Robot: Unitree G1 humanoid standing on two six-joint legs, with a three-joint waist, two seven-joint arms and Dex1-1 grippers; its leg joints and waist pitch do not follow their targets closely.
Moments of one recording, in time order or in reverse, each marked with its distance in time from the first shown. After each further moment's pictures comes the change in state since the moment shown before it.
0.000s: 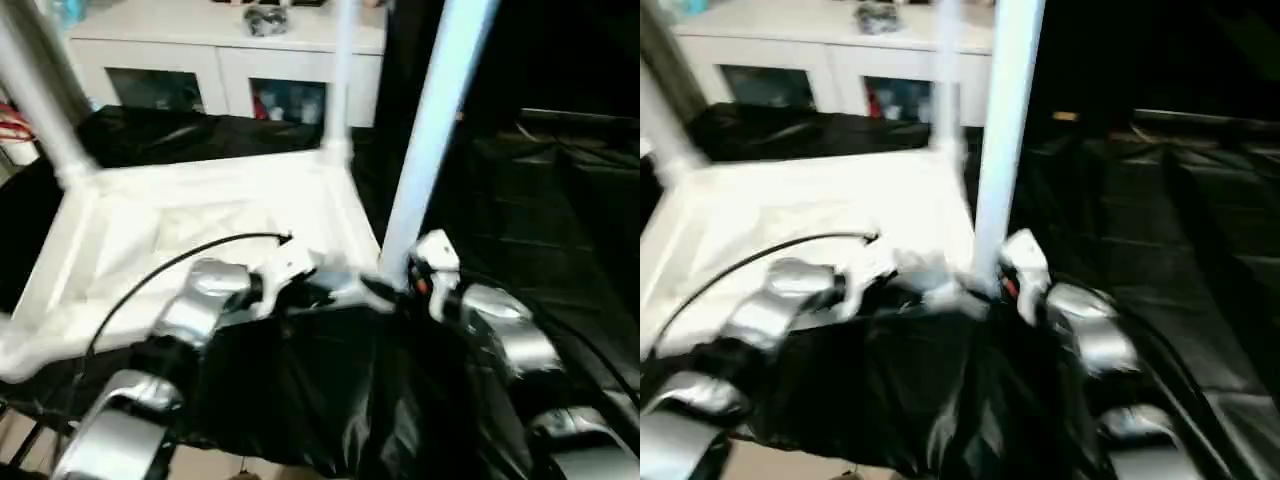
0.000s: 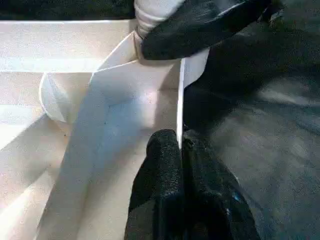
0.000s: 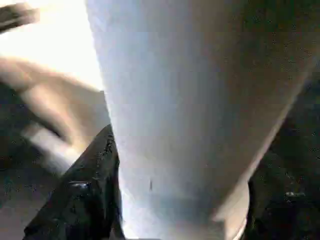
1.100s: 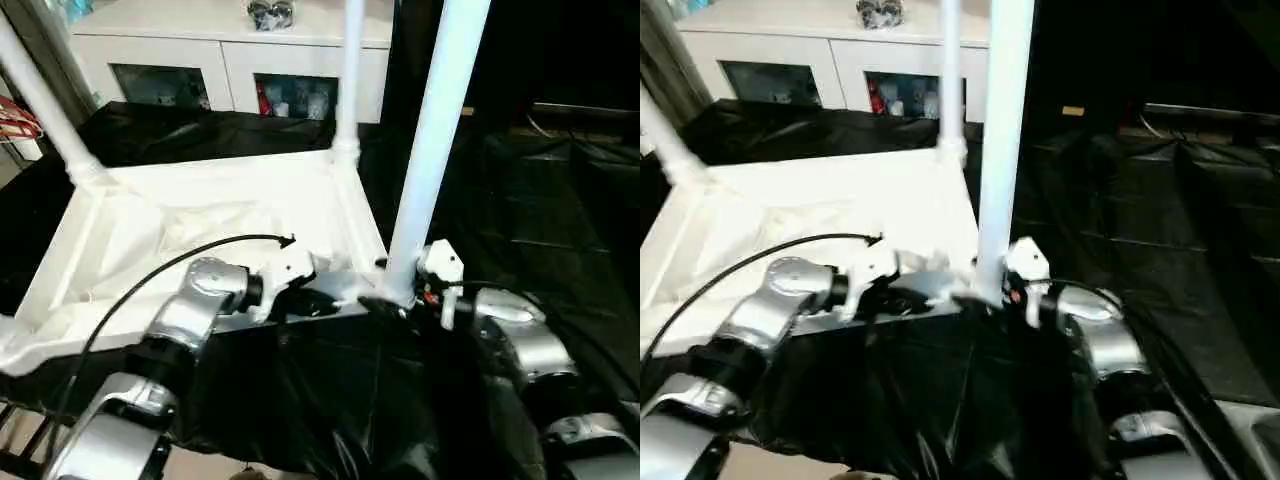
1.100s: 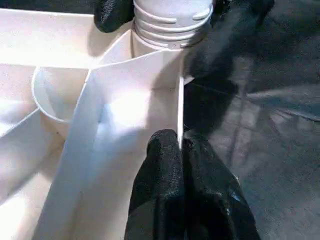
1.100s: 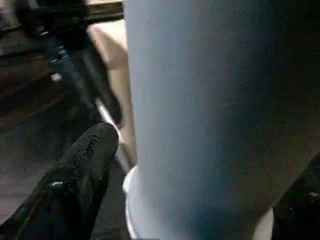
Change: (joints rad) left arm 0.045 0.096 -0.024 -0.085 -0.070 -0.011 -0.282; right arm 0.066 -0.150 0.092 -0.114 0.058 -0.058 0.516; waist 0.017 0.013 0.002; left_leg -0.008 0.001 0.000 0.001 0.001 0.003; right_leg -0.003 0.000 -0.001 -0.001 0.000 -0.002
